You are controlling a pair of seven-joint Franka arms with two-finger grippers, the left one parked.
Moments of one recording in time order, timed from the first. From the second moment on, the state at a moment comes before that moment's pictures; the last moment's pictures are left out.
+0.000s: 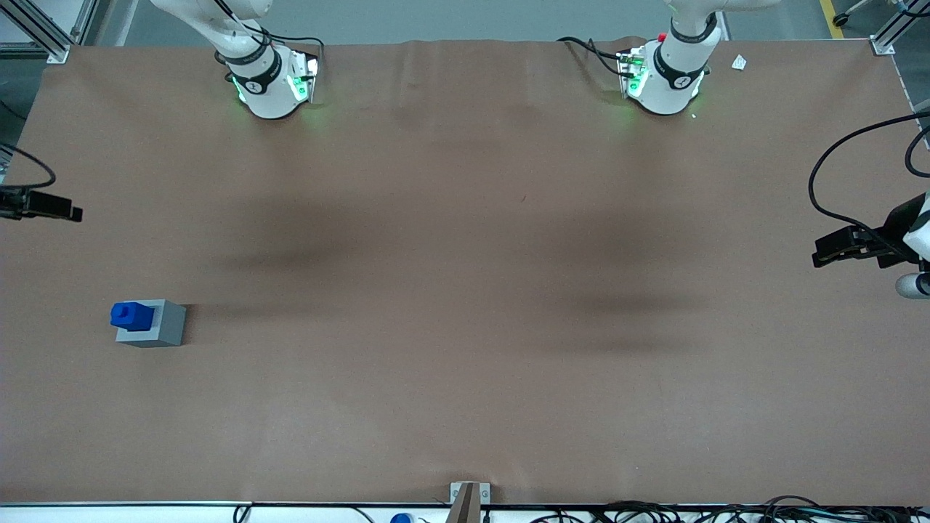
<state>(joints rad) -0.08 0.19 -0.07 -1.38 0.00 1.34 -0.11</state>
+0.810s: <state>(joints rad) 0.01 -0.15 -0.06 -1.63 0.01 1.45 0.03</state>
